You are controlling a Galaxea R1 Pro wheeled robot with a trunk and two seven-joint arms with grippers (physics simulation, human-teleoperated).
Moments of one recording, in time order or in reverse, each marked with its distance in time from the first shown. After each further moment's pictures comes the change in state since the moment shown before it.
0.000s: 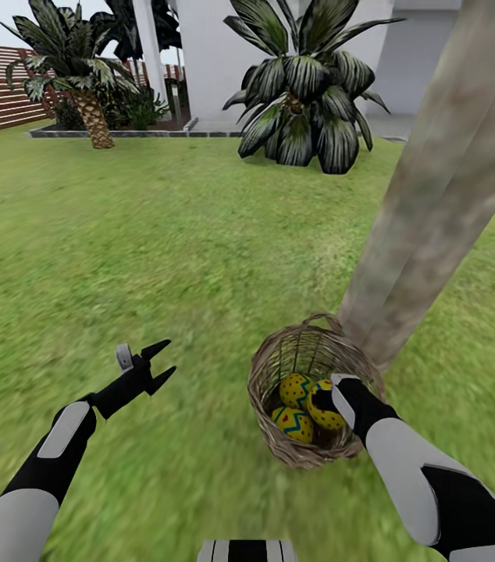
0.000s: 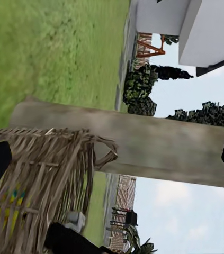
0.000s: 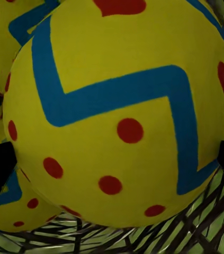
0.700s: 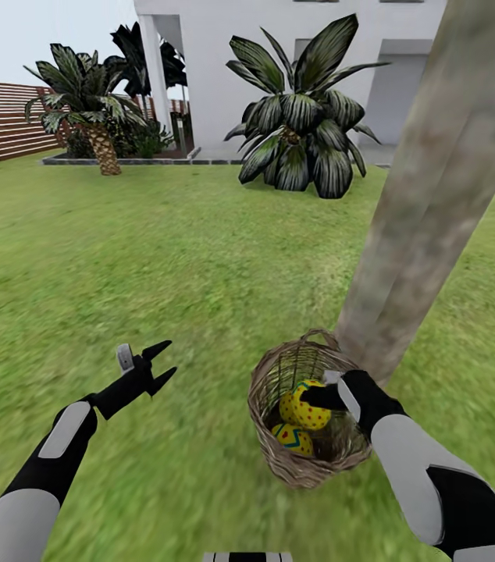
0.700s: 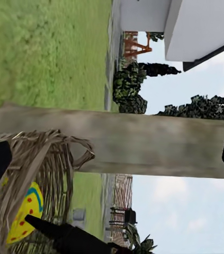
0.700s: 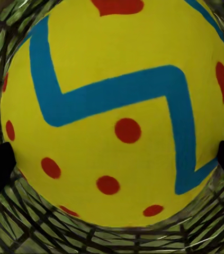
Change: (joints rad) left arm 0.000 -0.004 0.000 0.000 -0.004 0.000 0.006; right arm 0.000 -0.017 0.005 -0.075 0.001 0.165 0.265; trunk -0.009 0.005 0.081
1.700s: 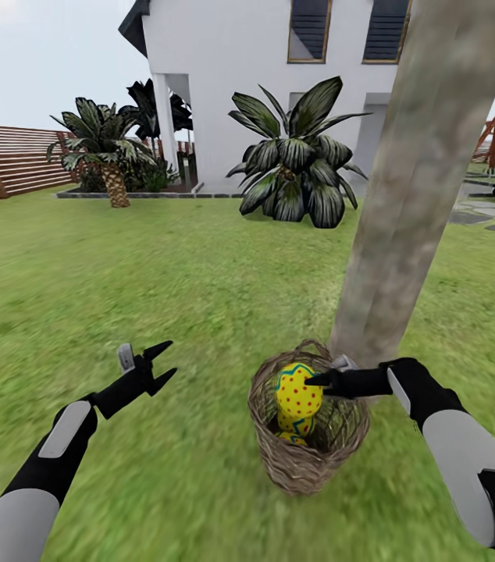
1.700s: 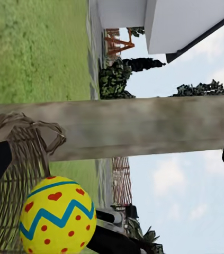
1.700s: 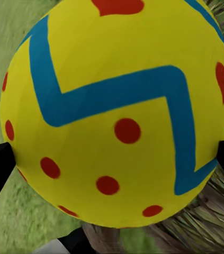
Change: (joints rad) left arm 0.001 0.002 -0.008 -0.009 -0.007 0.000 0.010; right arm 0.001 -0.211 0.093 -0.112 0.007 0.196 0.909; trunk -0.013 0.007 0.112
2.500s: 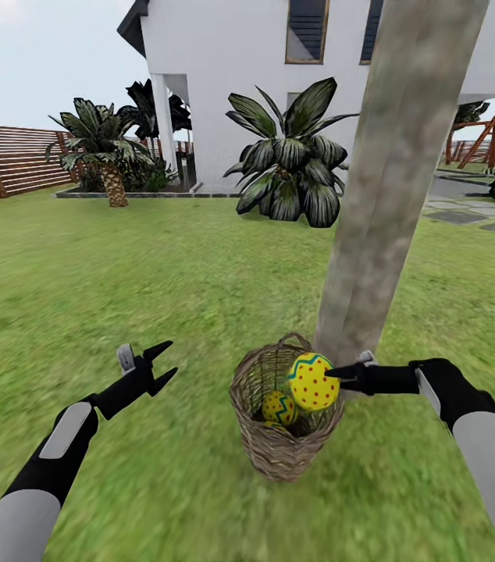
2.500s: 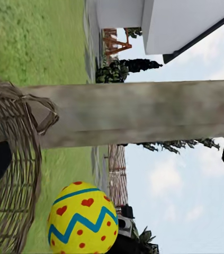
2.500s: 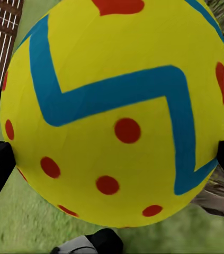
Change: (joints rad) left arm 0.002 -0.005 0.004 0.009 0.006 -0.002 -0.010; right arm 0.000 -0.108 -0.010 0.003 -0.009 -0.008 0.243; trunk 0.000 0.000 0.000
